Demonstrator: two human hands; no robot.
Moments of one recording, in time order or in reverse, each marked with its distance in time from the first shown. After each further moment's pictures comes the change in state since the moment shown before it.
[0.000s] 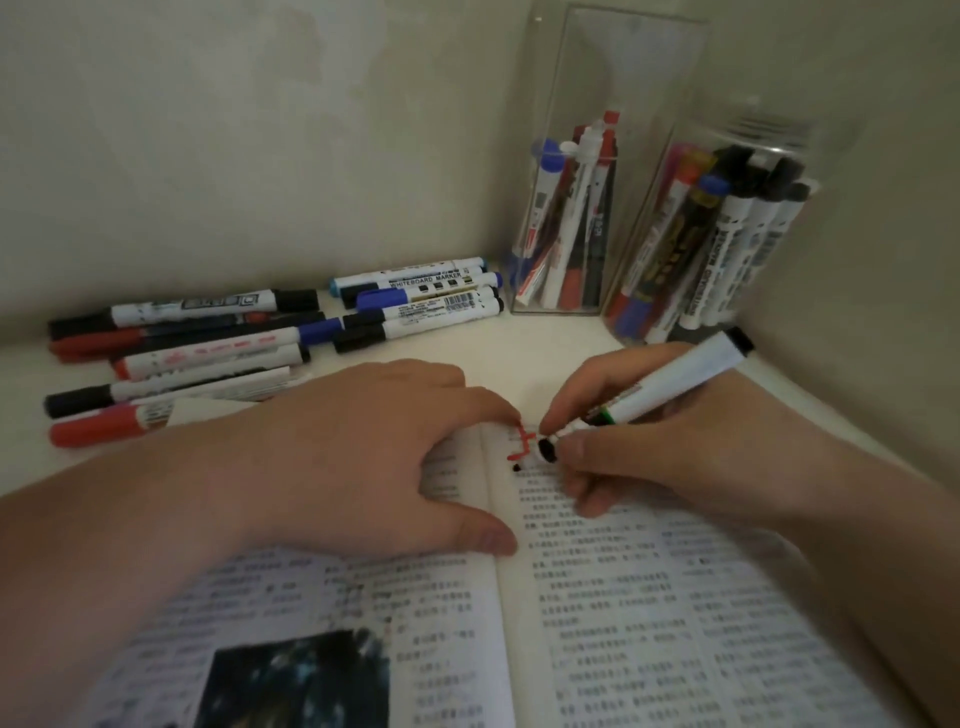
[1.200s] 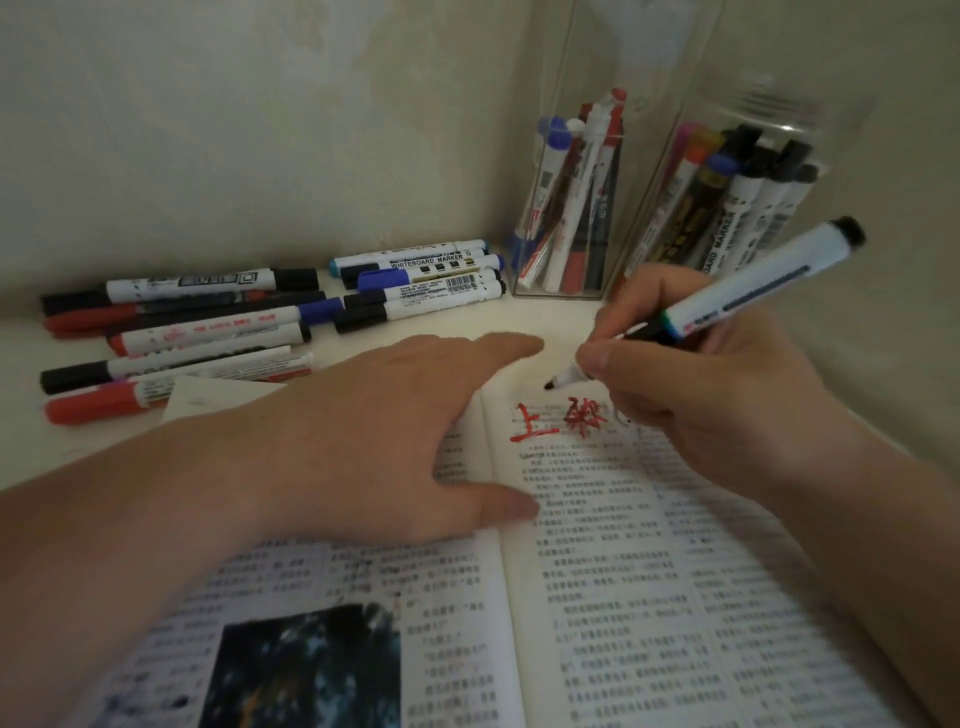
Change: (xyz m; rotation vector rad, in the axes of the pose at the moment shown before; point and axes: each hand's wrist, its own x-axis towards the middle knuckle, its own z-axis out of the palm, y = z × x) left_hand -0.006 0.007 0.005 -0.146 0.061 -0.012; right_hand 0.007 0.008 0.001 0.127 0.165 -0.325
